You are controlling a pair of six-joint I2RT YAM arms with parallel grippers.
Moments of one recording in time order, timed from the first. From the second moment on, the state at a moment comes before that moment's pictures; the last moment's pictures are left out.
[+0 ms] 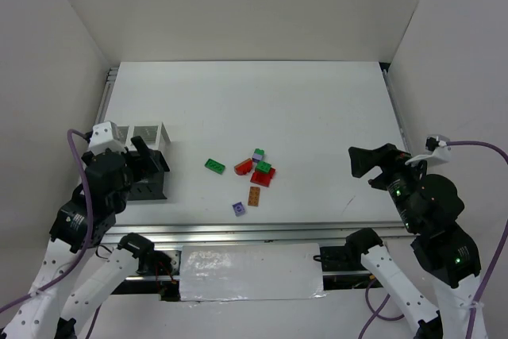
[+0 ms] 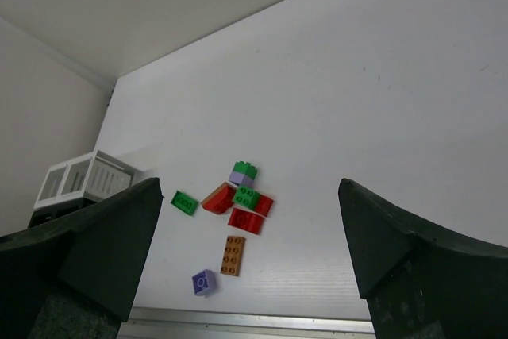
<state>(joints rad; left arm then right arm) -0.39 0.55 0.91 -0.79 -0.54 -0.45 0.37 0.40 1.09 -0.83 0.26 0.57</state>
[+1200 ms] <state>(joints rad) -1.07 1.54 1.00 -0.74 -0.59 -1.13 0.37 0.48 1.03 -0.83 0.13 0.59</state>
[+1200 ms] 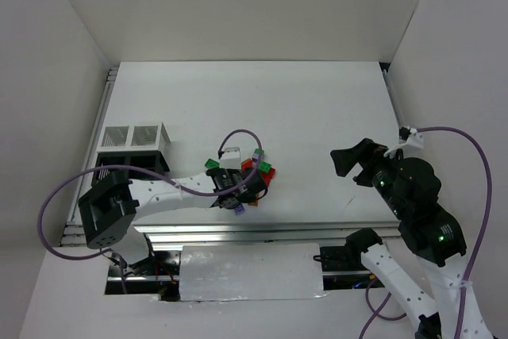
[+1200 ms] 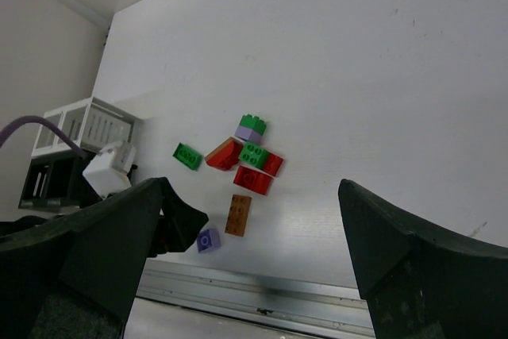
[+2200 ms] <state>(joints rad) -1.09 1.68 0.96 -0.64 -0.54 -1.30 0.37 0.47 1.00 -0.82 0.10 0.58</state>
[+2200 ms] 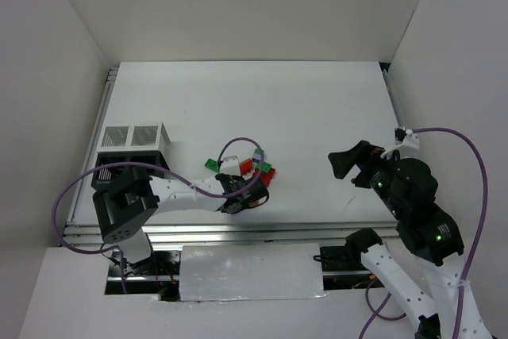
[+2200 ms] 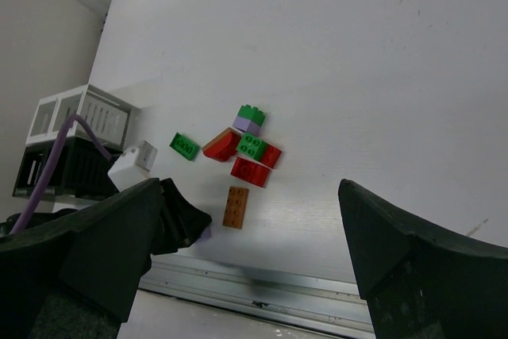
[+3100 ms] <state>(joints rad) -0.15 1.52 1.24 -0.74 -0.71 -1.00 0.37 0.53 0.94 -0.76 -0.03 0.58</state>
